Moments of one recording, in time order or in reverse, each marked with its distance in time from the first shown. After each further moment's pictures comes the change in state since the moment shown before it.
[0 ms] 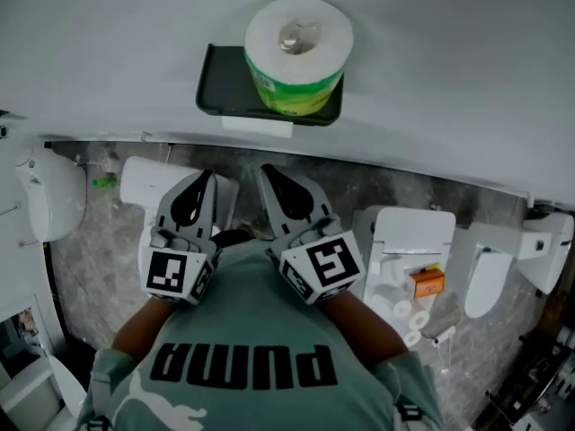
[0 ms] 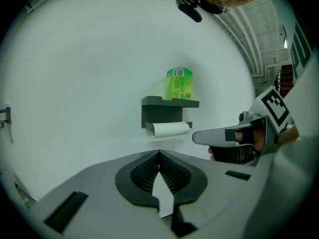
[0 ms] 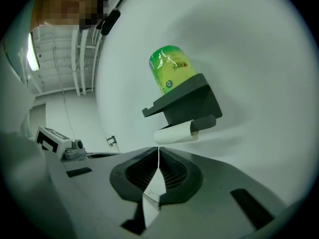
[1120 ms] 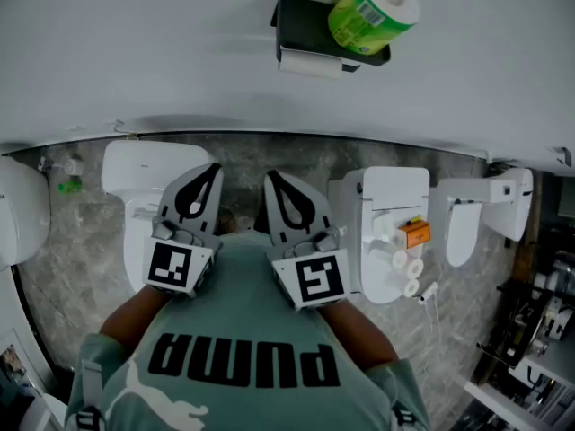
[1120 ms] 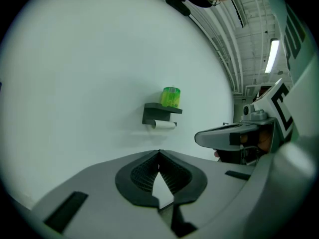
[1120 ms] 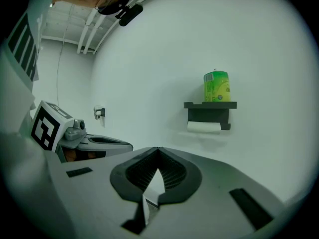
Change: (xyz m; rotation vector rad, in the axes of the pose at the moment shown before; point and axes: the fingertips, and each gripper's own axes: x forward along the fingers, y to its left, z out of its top) left arm -0.104 0.038 -0.039 -0.064 -0.097 -0.246; right arm -0.018 0.133 -0.043 -0.329 0.063 -0.310
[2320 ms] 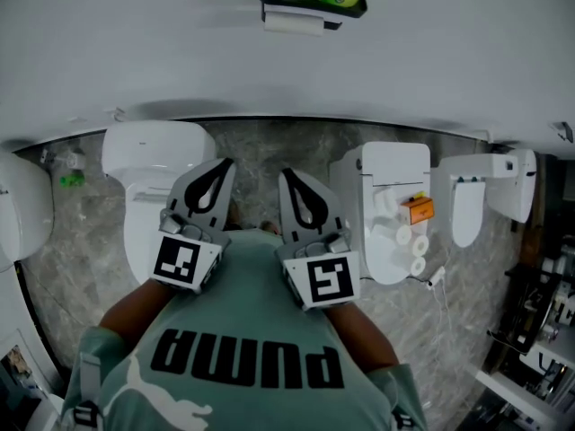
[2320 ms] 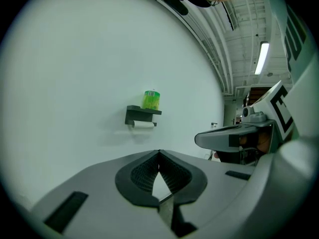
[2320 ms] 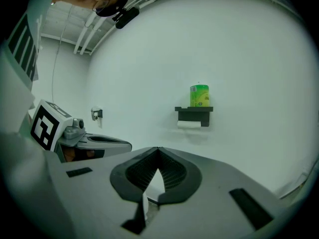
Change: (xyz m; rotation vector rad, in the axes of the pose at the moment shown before) left arm -0.045 -0.074 -0.008 0.028 -0.008 -0.088; right arm -0.092 0.009 -0.014 0.032 -0.016 -0.097
